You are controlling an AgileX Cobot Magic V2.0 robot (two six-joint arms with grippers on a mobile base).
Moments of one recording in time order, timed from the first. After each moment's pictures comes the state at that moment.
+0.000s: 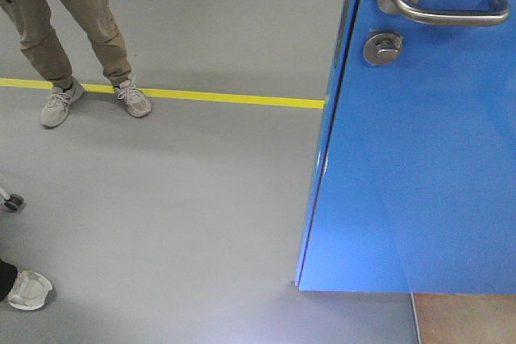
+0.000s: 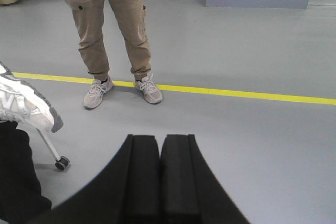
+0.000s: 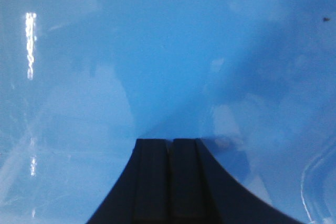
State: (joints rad) left arm 0.12 -0.01 0.03 0.07 0.36 -0.02; right arm -0.08 1.41 -1.36 1.18 0.32 0.15
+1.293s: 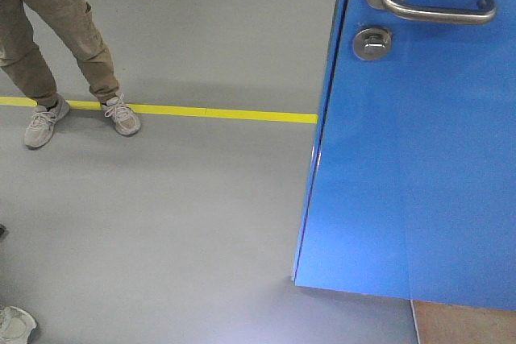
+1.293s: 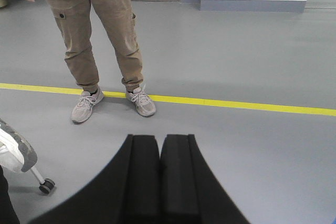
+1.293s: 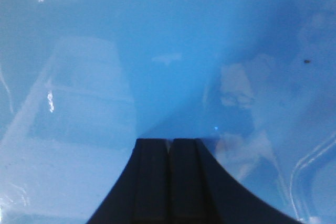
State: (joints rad) left arm 0.12 -0.01 0.03 0.07 0.36 -0.02; right arm -0.08 1.42 -1.36 1.18 0.32 0.15
